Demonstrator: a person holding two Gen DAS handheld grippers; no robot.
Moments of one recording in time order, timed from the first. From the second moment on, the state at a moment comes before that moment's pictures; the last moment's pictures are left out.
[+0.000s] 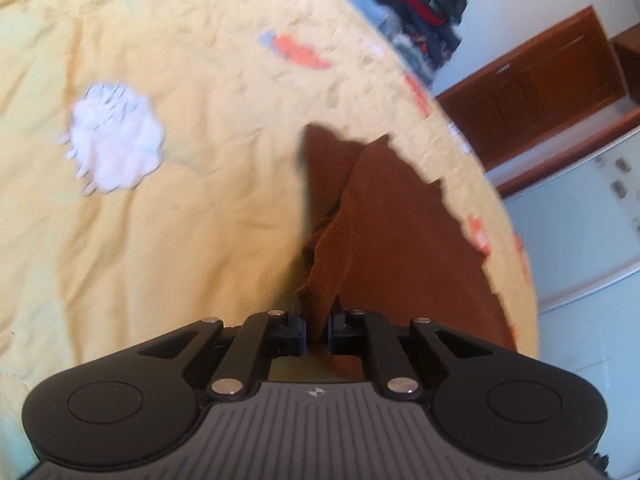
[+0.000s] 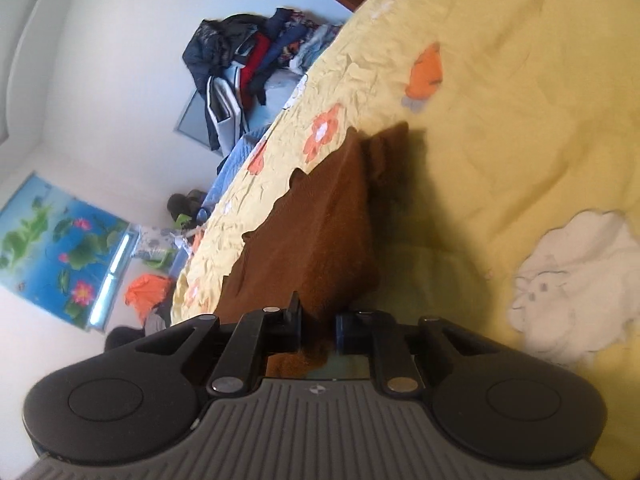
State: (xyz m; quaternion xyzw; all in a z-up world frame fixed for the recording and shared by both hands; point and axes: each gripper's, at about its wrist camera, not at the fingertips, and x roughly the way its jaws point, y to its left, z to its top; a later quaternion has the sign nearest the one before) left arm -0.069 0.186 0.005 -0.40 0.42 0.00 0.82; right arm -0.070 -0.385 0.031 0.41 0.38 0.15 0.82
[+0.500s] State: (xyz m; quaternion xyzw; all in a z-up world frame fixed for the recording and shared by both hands) left arm 0.055 0.174 0.082 -0.16 0.31 0.02 0.94; right arm 0.072 -0.377 0.079 0.21 0.38 0.15 0.89
